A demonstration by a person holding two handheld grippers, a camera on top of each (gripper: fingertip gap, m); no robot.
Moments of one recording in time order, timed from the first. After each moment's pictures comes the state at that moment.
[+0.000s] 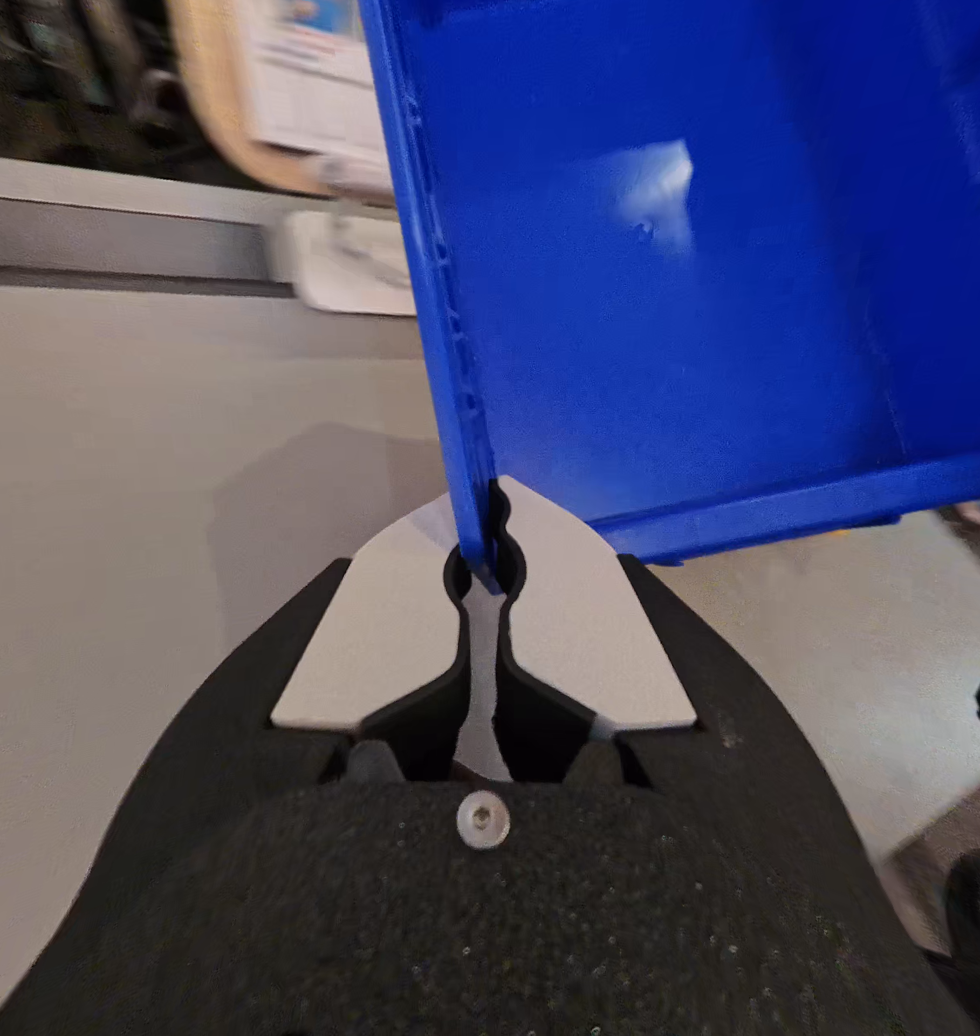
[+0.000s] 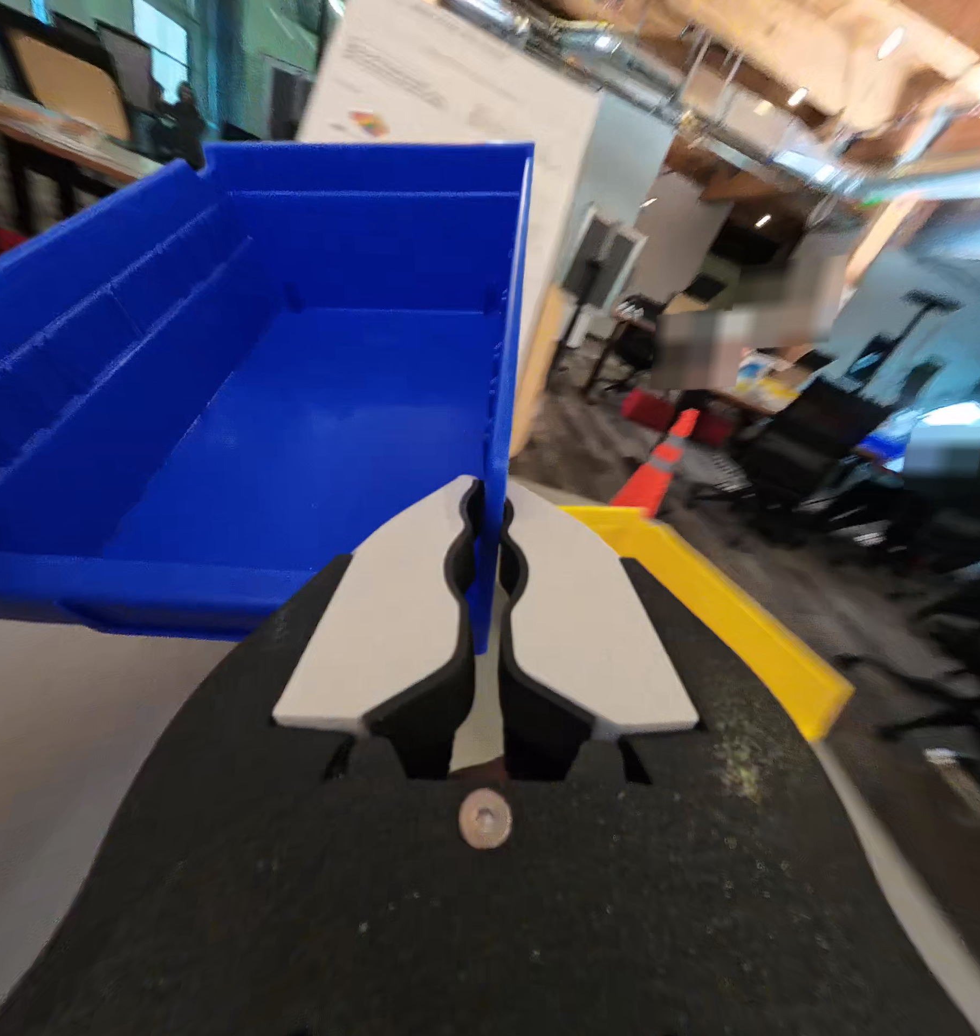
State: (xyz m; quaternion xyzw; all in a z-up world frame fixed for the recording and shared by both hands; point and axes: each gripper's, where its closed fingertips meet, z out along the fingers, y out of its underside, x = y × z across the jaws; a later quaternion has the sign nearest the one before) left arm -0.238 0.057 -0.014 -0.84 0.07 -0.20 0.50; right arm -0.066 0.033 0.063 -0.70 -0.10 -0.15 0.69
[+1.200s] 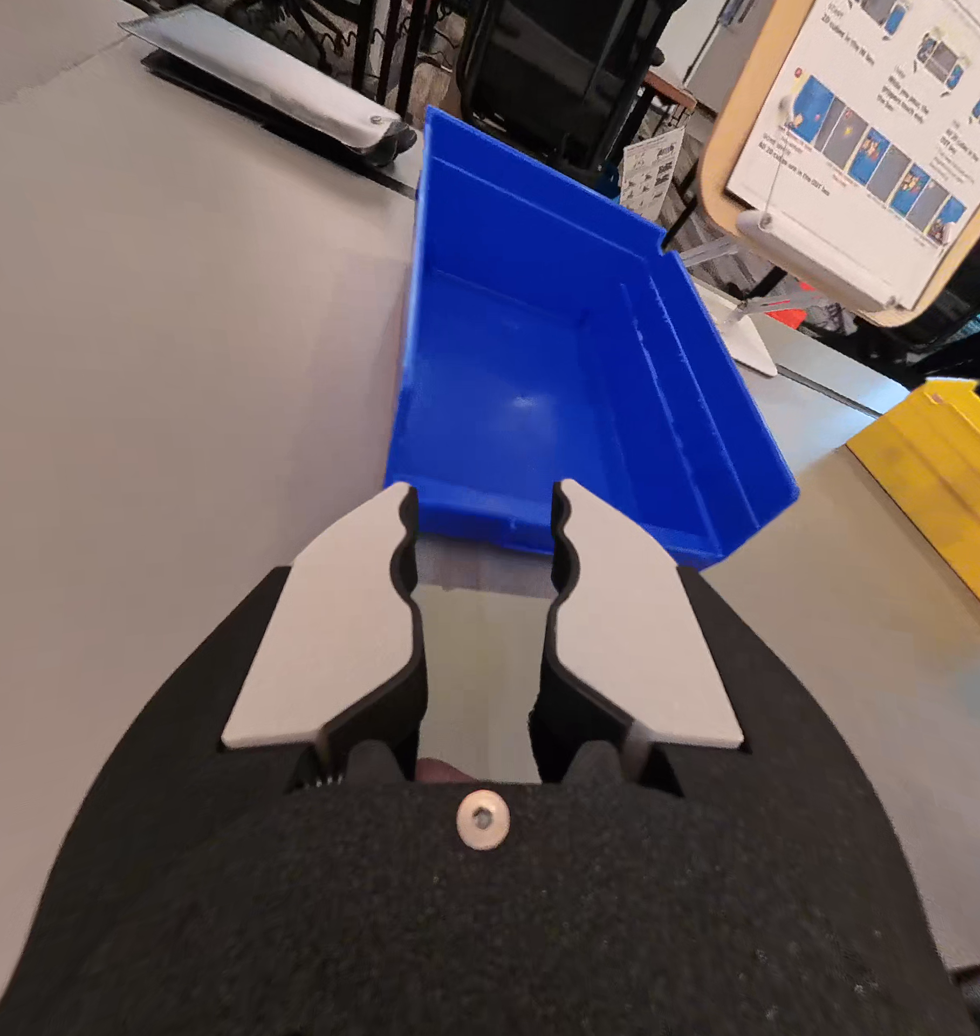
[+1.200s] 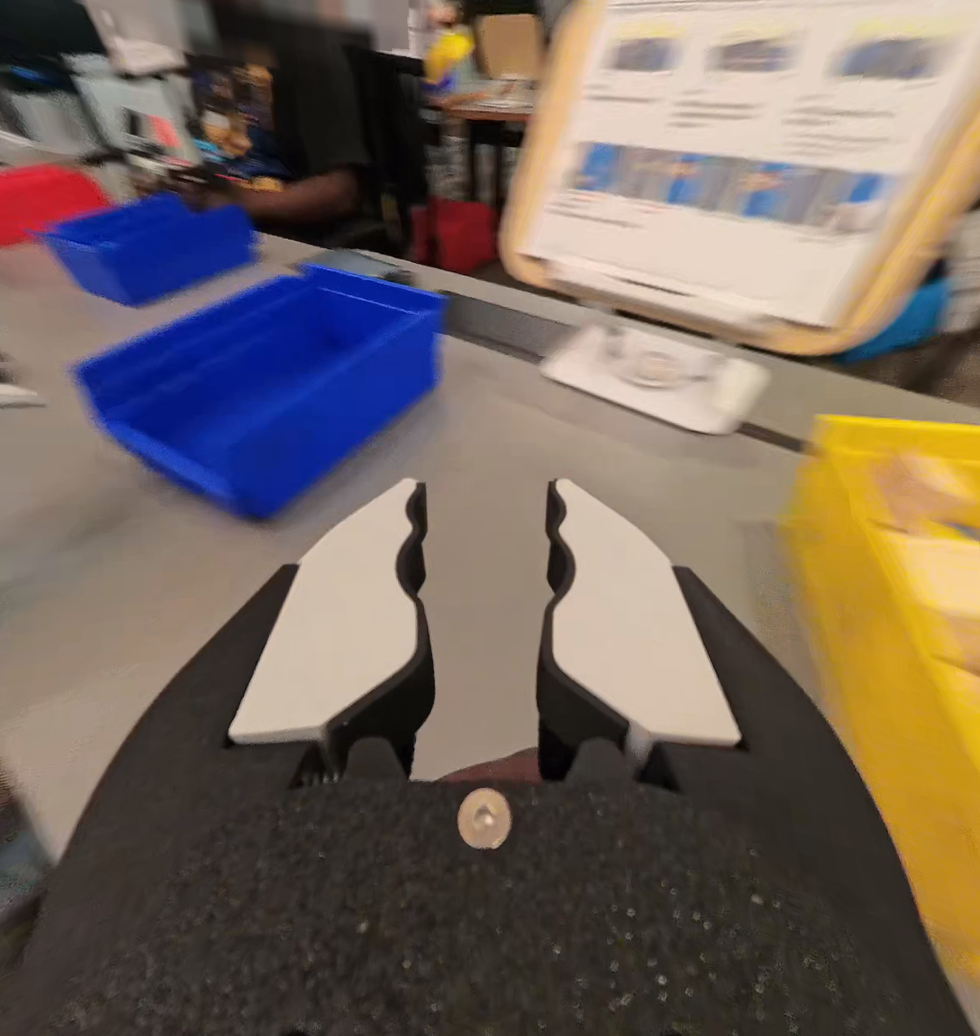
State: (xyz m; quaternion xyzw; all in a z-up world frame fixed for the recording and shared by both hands) left arm -0.484 -0.011 -0.085 -0.82 -0.11 -0.17 0.54; right arm -0.063 0.032 0.005 -0.76 -0.23 0.19 0.57
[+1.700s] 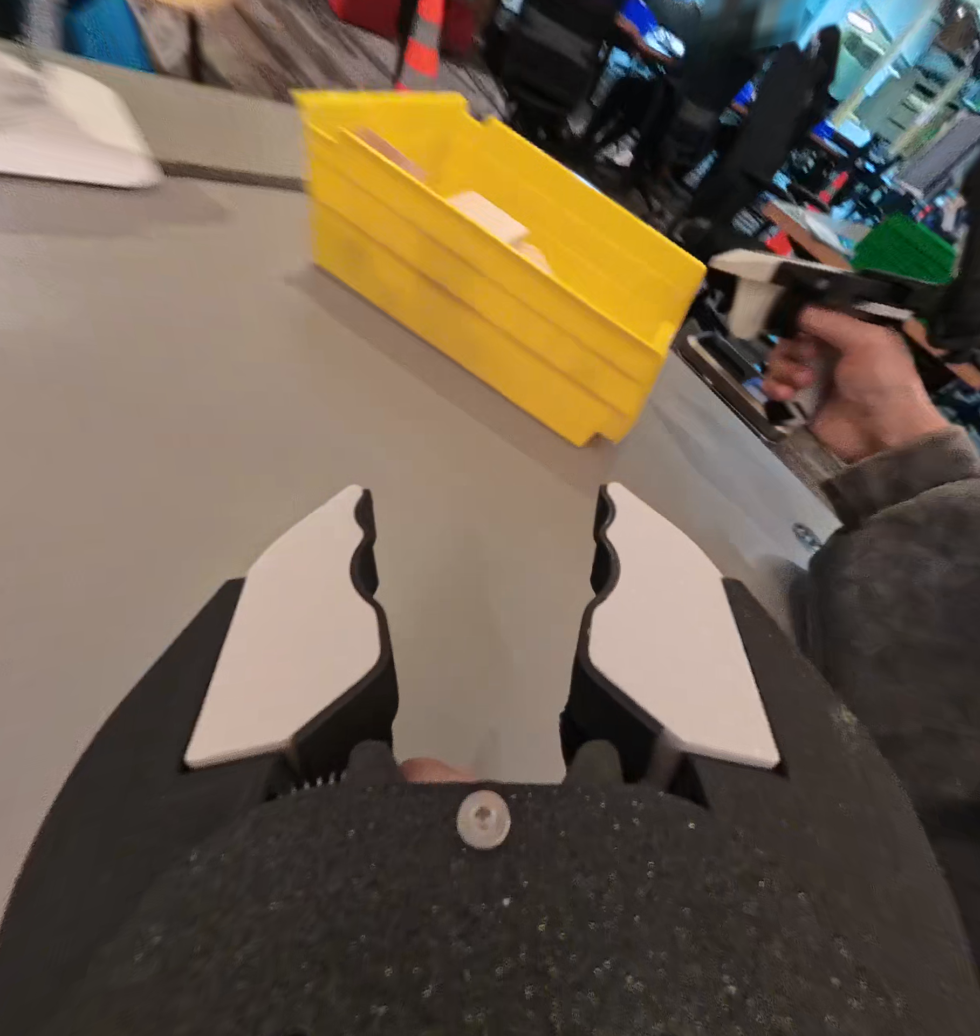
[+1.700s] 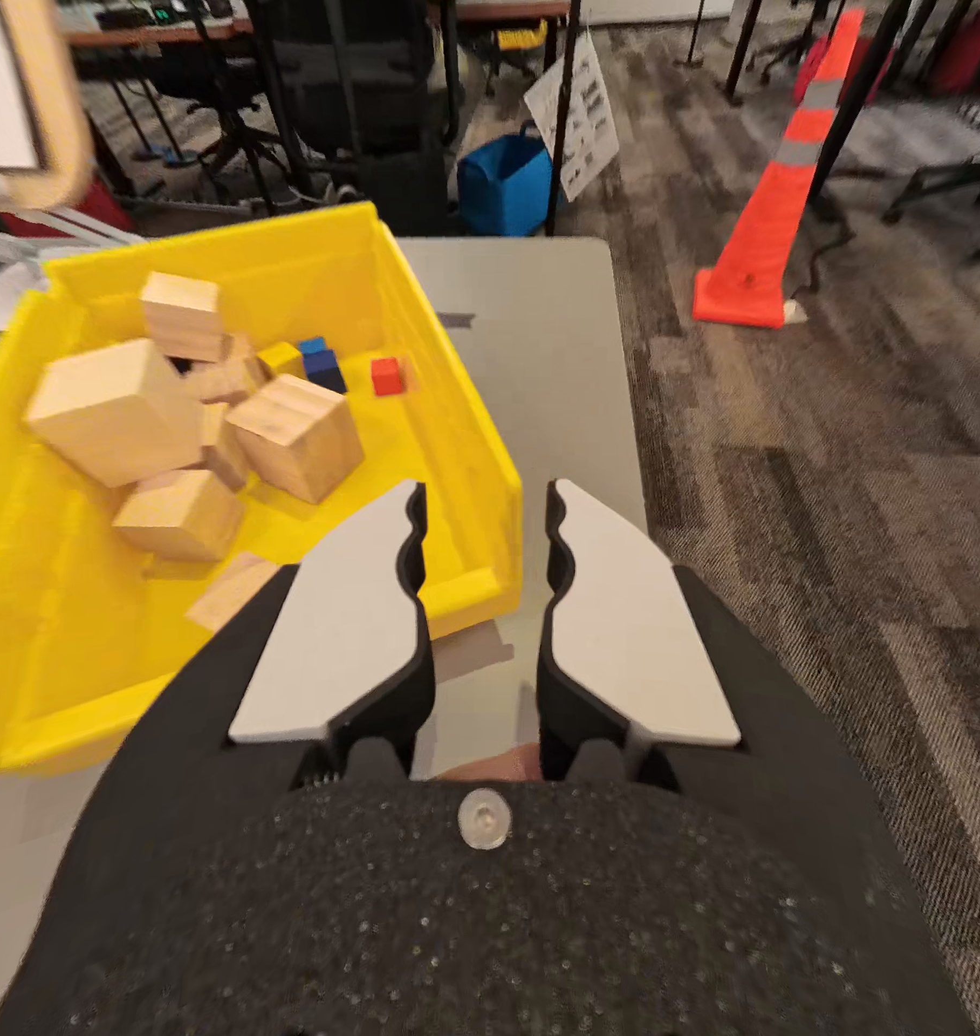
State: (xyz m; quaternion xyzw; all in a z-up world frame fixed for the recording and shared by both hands) left arm -0.009 0.003 -0.083 -0.81 0.17 -0.33 0.46; right arm 0.336 0.121 -0.082 -0.83 -0.02 0.04 0.56
